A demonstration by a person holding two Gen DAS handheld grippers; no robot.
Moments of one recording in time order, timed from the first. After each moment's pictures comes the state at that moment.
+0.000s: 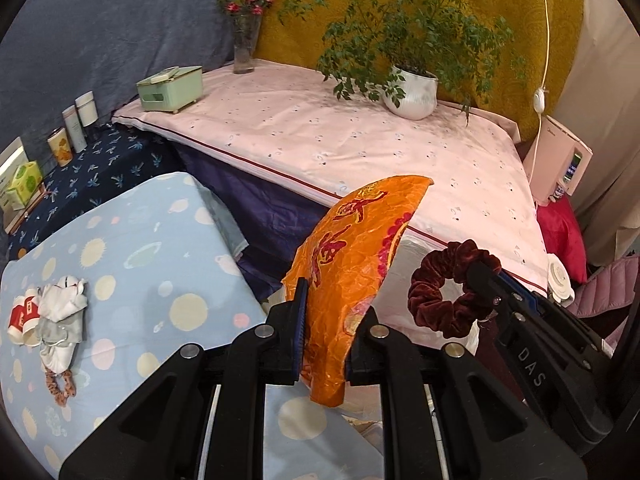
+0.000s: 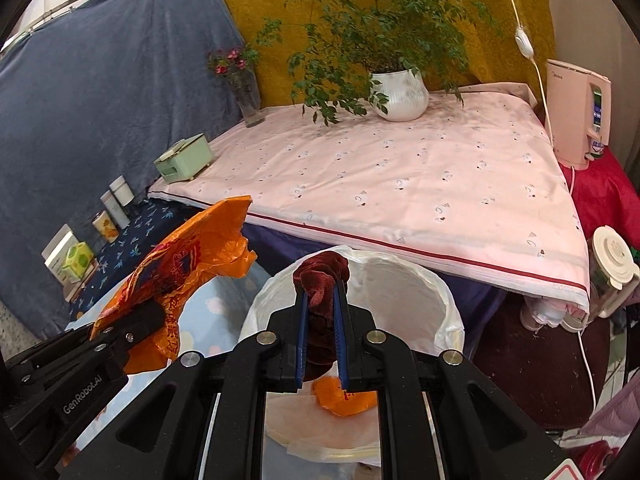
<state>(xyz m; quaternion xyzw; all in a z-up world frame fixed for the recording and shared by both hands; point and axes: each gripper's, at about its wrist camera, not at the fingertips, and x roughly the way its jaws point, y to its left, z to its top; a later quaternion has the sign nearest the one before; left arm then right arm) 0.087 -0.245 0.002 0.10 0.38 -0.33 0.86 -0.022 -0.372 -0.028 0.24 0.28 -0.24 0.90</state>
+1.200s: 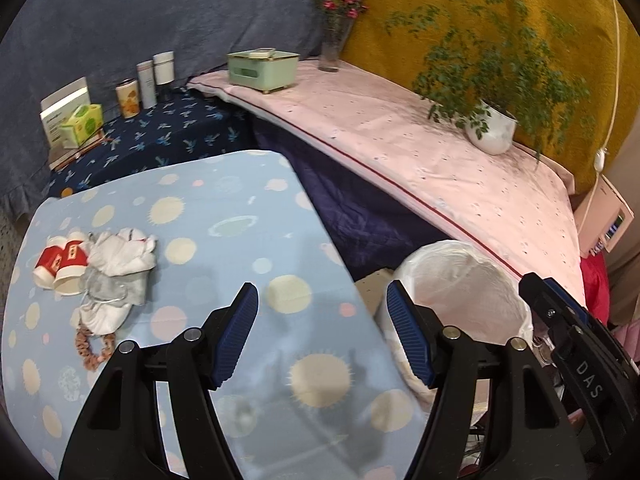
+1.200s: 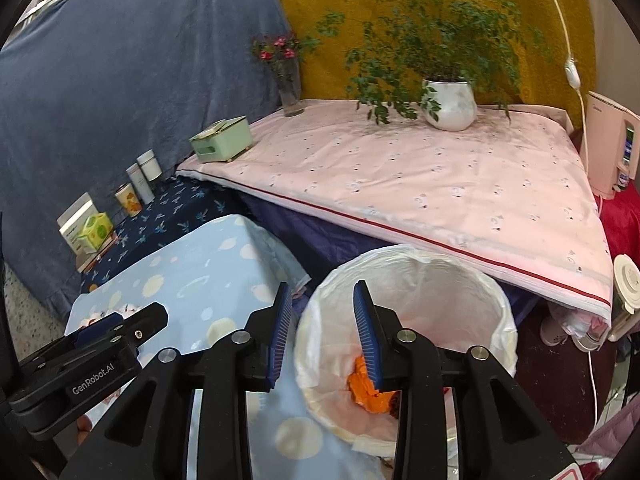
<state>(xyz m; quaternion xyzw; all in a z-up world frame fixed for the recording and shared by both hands) 0.132 -0.135 -0.007 0.03 0.39 -0.23 0.89 0.017 -0.299 -0.014 0.19 0.30 -0.19 0.92</state>
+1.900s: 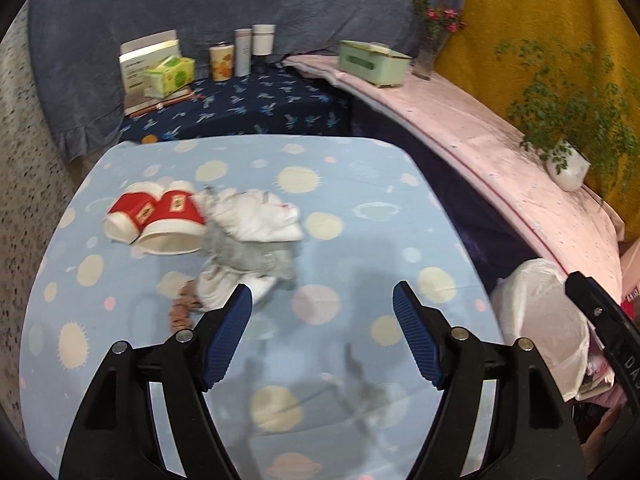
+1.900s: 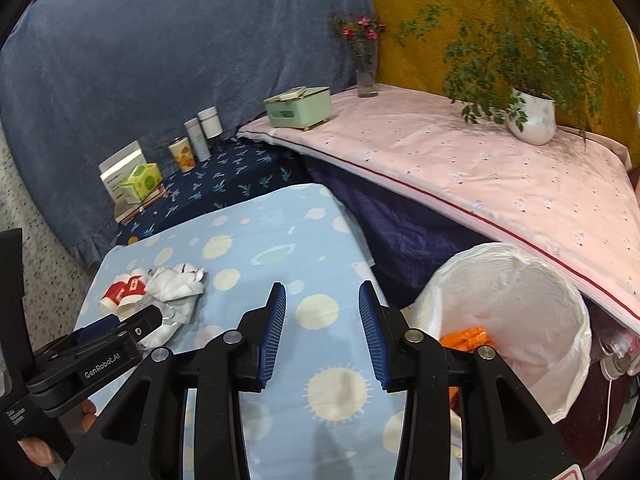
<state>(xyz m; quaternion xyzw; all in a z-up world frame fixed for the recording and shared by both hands) 0.168 0.009 -0.038 -0.03 0.42 -0.12 0.90 0.073 -0.194 -0.019 0.13 0.33 -0.10 0.93</state>
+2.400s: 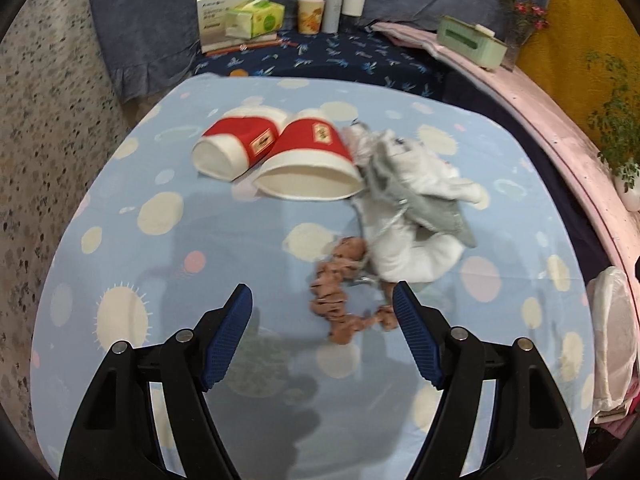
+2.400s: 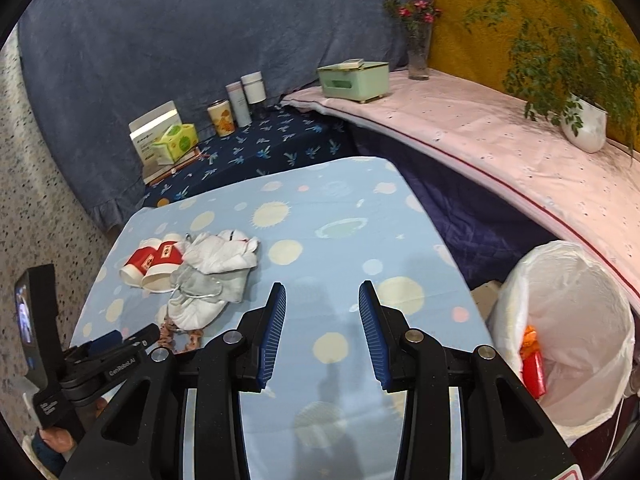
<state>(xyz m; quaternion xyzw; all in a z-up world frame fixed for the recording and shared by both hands) 0.196 0.117 -0.109 -0.05 0.47 -0.02 0.88 0.118 -0.122 -0.043 0.11 0.36 -0.04 0.92</state>
